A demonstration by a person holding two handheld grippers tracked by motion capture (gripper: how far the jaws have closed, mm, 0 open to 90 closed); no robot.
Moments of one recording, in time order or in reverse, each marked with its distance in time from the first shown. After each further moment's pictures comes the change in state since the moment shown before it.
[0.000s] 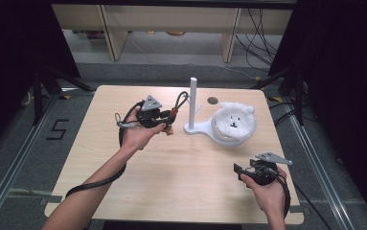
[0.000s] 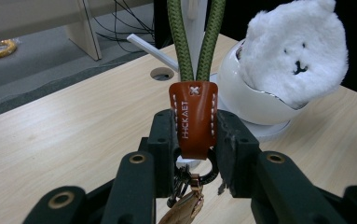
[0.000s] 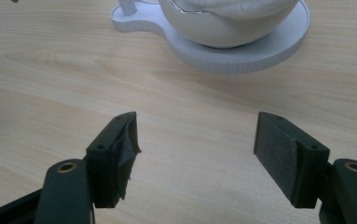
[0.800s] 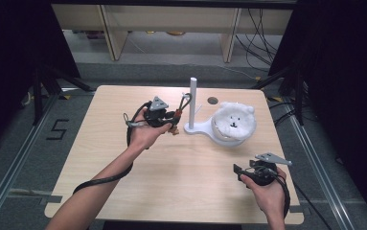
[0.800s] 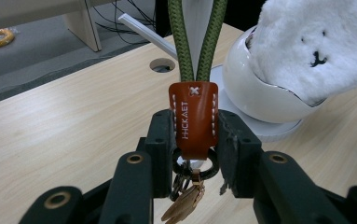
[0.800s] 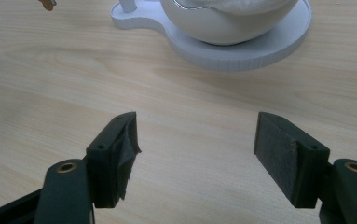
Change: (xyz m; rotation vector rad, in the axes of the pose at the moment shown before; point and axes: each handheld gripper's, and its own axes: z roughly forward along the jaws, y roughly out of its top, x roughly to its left) left arm -0.001 -0.004 0.026 0.015 0.000 0.001; right arm 0.003 -0.002 0.001 0.014 0.000 0.032
